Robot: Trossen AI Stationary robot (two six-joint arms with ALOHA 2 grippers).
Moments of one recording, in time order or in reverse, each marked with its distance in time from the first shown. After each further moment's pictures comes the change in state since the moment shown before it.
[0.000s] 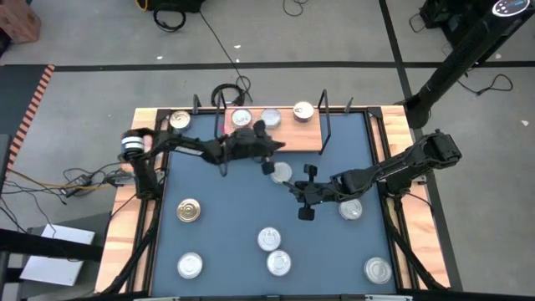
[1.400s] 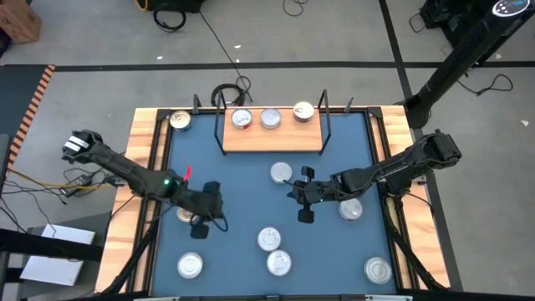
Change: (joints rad) left arm -0.650 -0.624 -0.277 -0.950 0.002 -0.517; right arm -0.007 0.000 0.000 0.051 -0.104 0.016
